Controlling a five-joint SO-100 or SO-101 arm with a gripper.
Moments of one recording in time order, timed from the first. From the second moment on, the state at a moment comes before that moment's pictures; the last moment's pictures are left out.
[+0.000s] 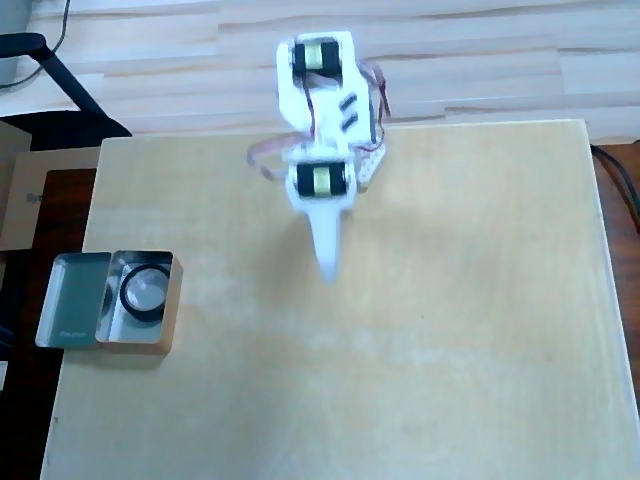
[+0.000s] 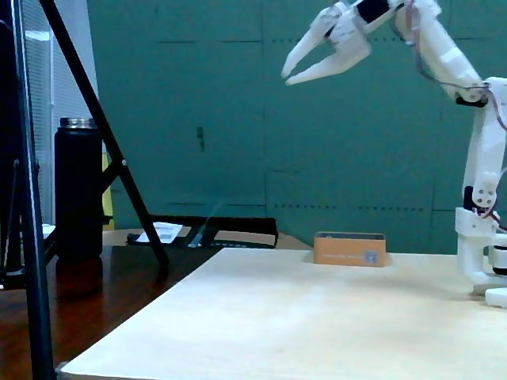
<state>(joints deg) -2.2 101.0 40.7 88.4 2.5</state>
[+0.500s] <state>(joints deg) 5.8 163.9 105.6 82.0 2.5</state>
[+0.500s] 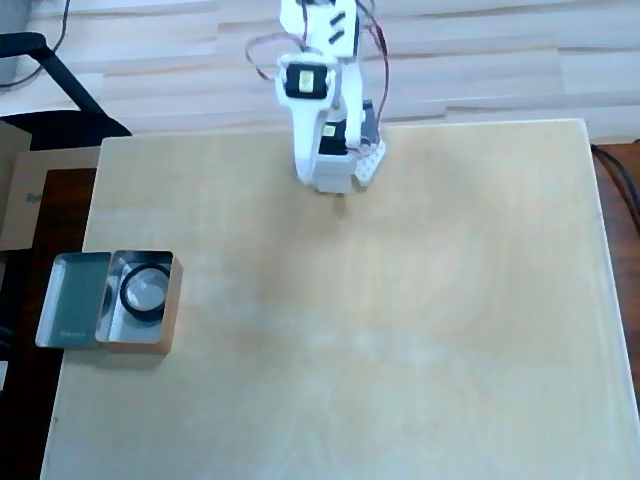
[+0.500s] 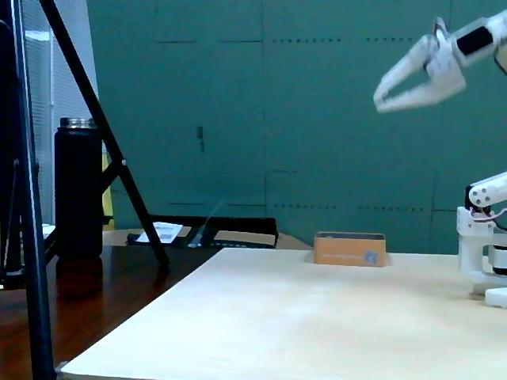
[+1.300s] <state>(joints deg) 7.3 178.7 172.2 66.6 2.6</state>
